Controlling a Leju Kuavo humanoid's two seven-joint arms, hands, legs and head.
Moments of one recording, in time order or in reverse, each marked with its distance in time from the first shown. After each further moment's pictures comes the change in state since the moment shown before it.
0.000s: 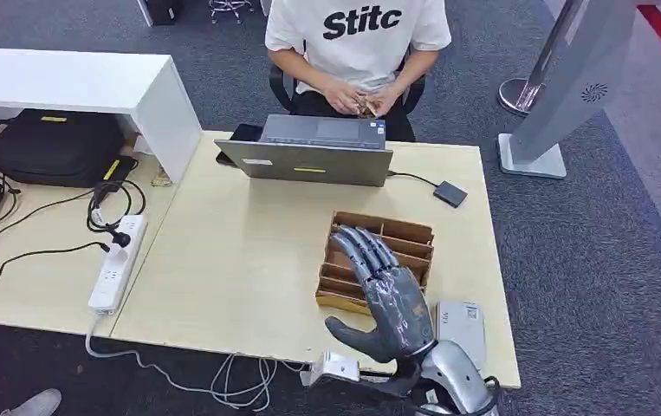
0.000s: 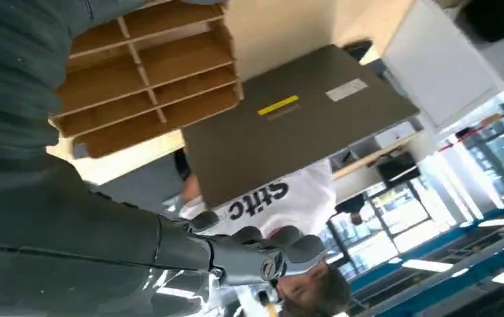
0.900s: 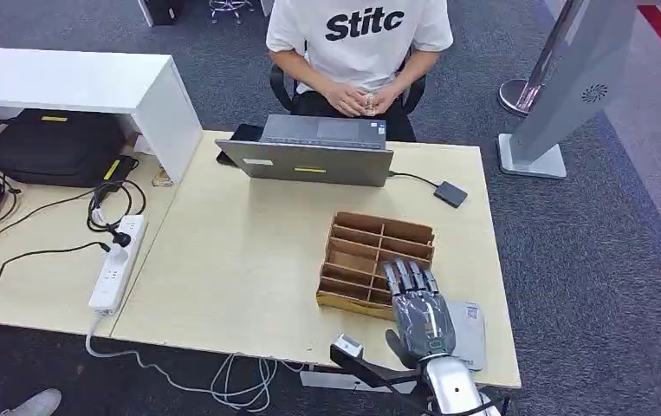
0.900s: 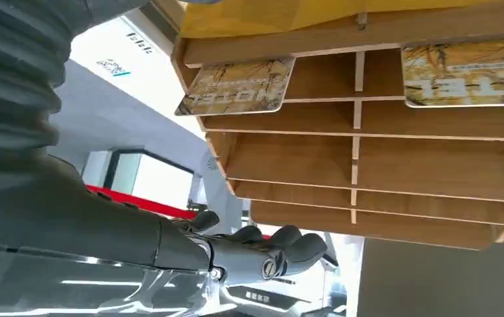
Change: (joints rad) left arm 0.000 -0.001 0.008 0.000 -0.023 0.012 0.011; right arm 0.008 -0.022 -0.061 0.230 0.496 0.019 0.349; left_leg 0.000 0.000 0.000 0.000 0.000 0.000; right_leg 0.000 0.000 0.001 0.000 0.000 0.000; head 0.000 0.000
